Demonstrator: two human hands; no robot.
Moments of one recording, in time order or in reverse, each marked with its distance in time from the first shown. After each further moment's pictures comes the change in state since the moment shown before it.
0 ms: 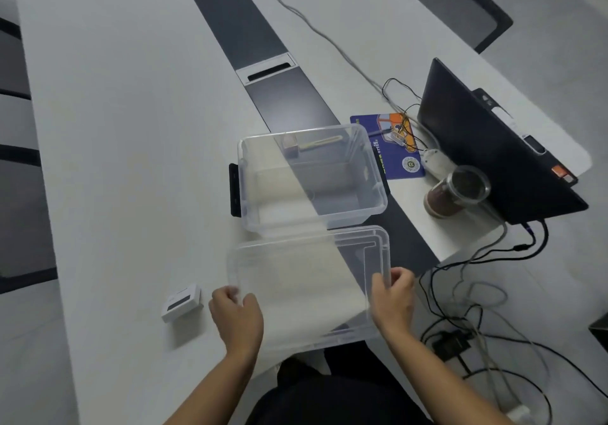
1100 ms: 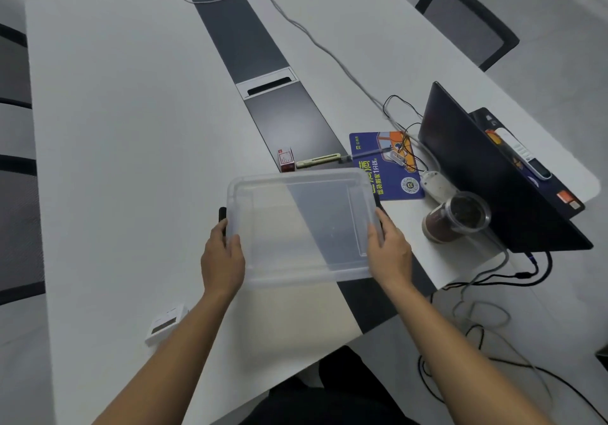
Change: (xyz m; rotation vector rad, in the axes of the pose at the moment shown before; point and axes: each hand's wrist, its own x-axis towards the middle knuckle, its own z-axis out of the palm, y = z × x) left_hand 0.080 0.089 0.028 0.176 -0.086 0.404; right_hand 0.097 -0.083 -0.002 -0.204 -0.113 -0.384
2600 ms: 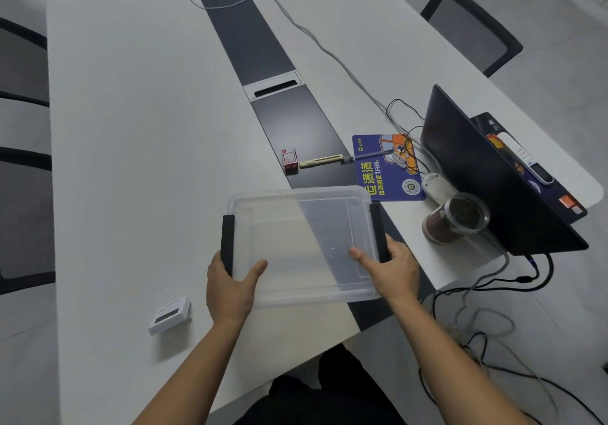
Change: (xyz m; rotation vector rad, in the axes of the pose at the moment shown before) left_hand -0.060 -0.016 0.003 -0.064 0.072 -0.112; right_hand -0.030 0.014 -0.015 -0.013 -0.059 0.102
